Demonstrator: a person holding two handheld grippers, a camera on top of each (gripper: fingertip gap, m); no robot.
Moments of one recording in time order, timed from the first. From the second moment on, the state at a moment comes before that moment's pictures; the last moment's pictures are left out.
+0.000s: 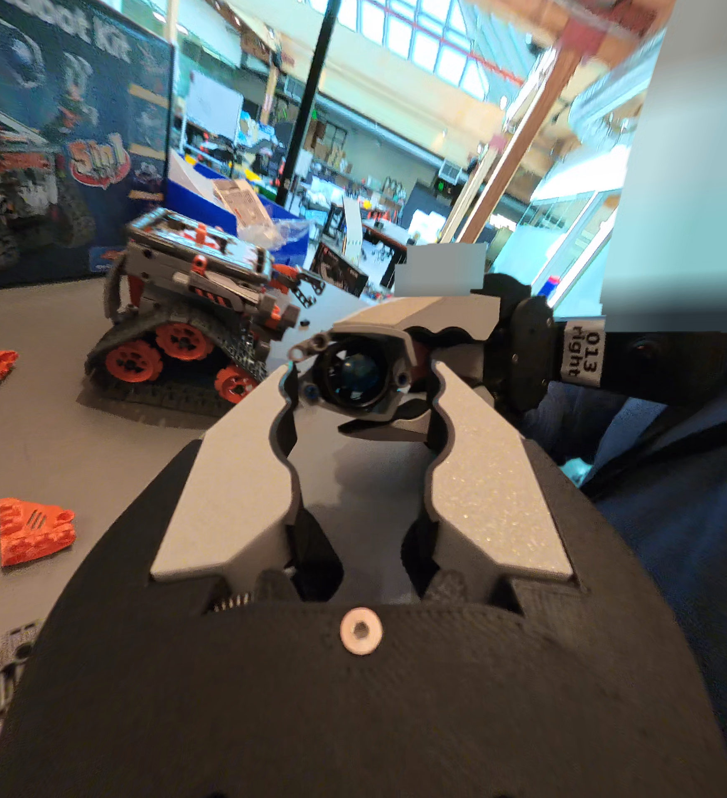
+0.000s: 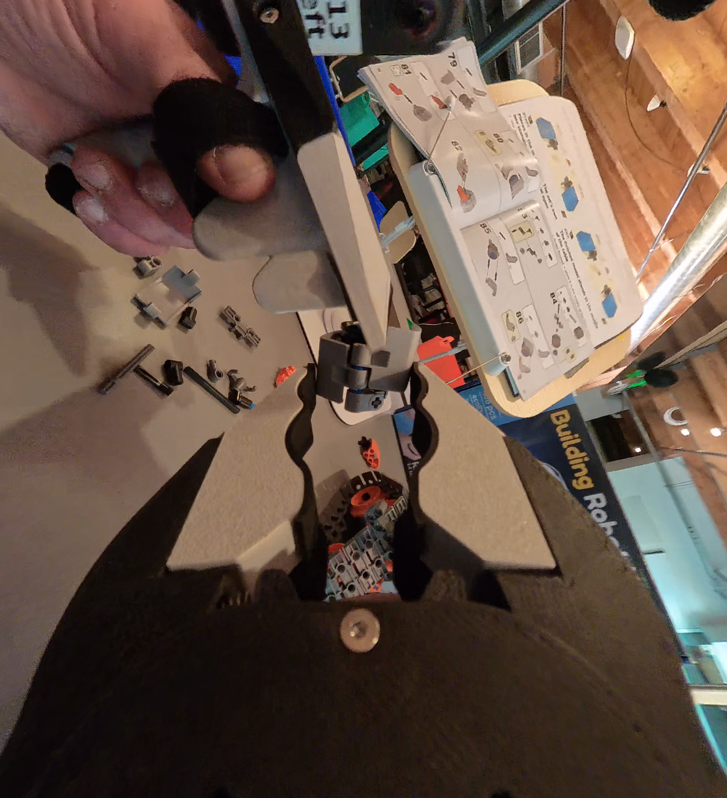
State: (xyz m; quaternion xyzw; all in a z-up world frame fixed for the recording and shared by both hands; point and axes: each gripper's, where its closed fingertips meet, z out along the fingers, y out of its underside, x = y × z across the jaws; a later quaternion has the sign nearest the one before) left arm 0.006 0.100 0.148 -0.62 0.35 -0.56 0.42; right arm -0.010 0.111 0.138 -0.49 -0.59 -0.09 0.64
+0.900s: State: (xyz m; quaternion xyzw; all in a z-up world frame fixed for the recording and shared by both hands) left arm 0.013 0.083 0.201 -0.48 0.28 -0.67 0.50; right arm -0.011 0.082 0.187 -0.57 -0.32 0.56 0.51
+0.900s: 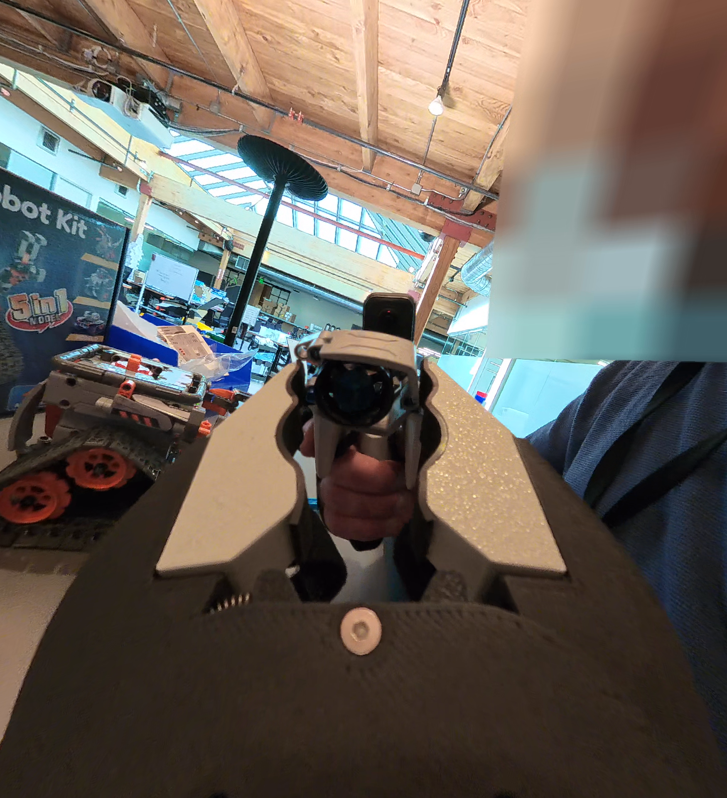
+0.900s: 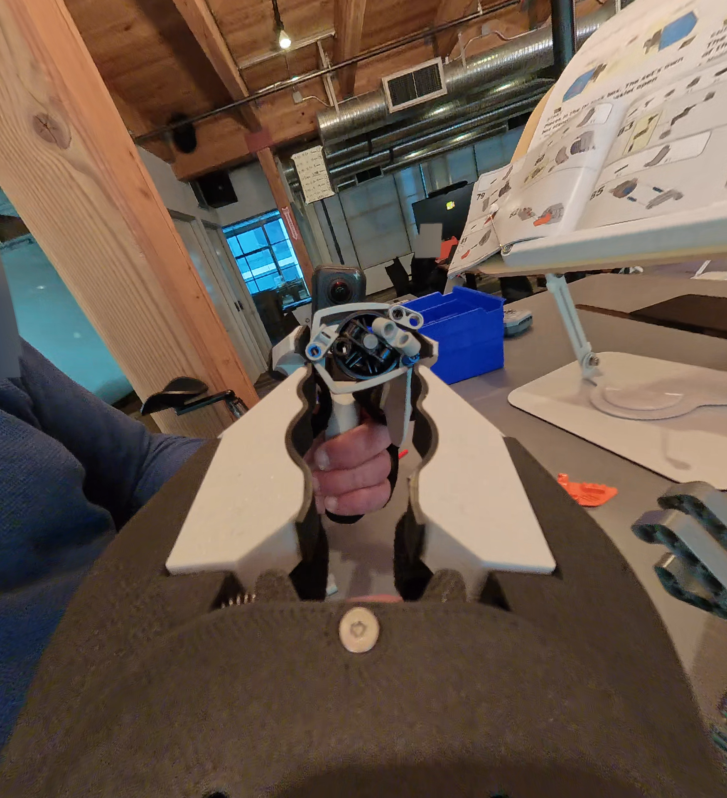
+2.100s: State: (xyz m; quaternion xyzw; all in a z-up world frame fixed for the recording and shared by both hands) left arm 0.001 0.085 0.152 -0.58 0.26 -0.70 0.31; right arm 0.000 0.075 0.143 -0.53 -0.58 0.29 0.54
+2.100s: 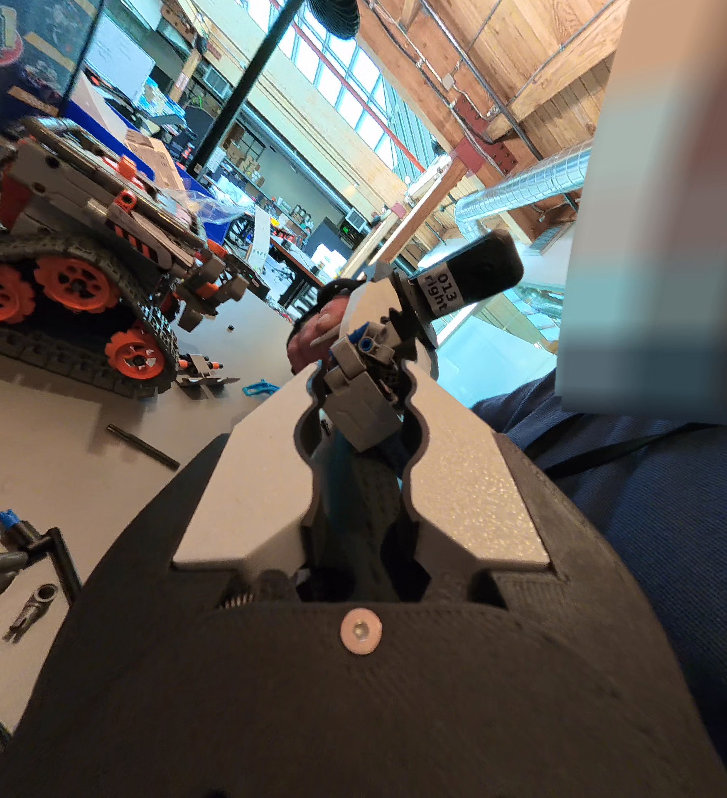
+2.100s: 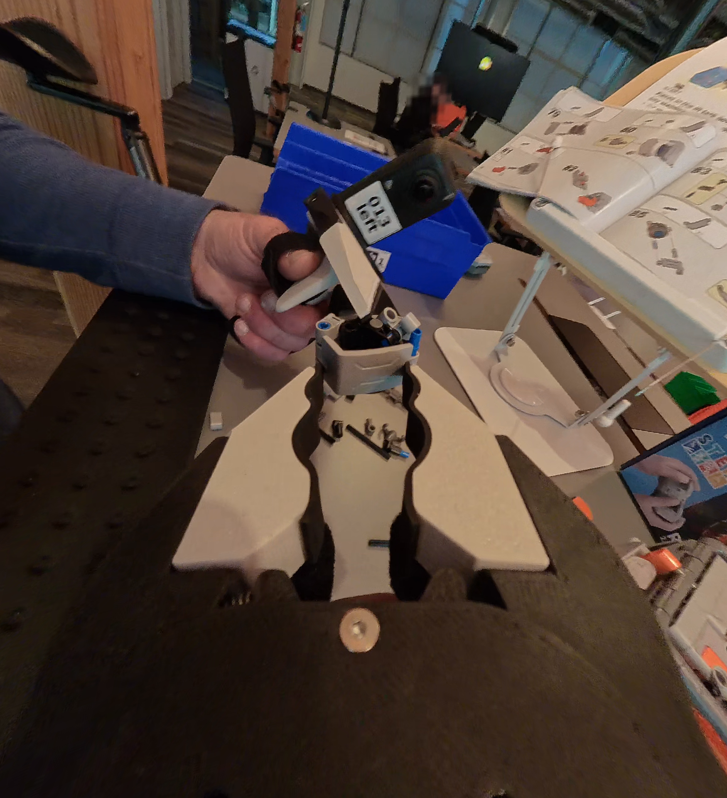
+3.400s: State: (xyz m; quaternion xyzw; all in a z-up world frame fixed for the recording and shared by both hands) left arm 0.007 0.094 0.165 -0.57 0.22 -0.72 0.32; right arm -0.002 0.093 0.150 -0.52 -0.56 0.19 0.61
